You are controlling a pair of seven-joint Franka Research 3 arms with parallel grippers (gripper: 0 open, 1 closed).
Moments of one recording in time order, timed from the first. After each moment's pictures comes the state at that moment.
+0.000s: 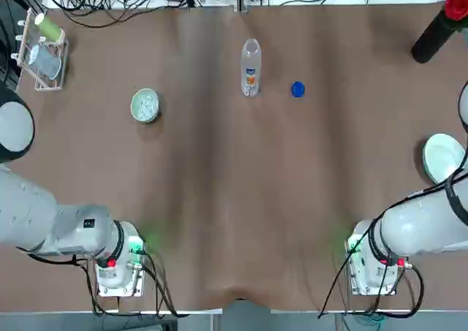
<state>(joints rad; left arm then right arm) 0.04 0.04 -0.08 -1.50 0.02 1.55 0.03 0.07 0.14 -0.15 -1.39 0.02 1.48 -0.10</state>
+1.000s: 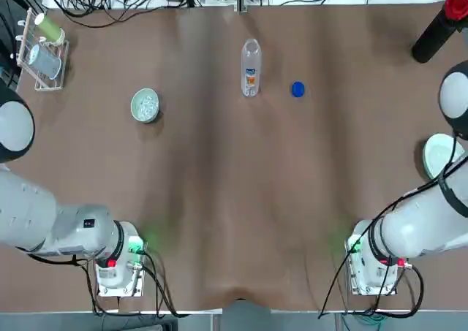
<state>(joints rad) 0.04 0.04 -0.08 -1.60 -0.01 1.65 0.04 0.20 0.28 -0.13 -1.42 0.20 1.69 -0.20</state>
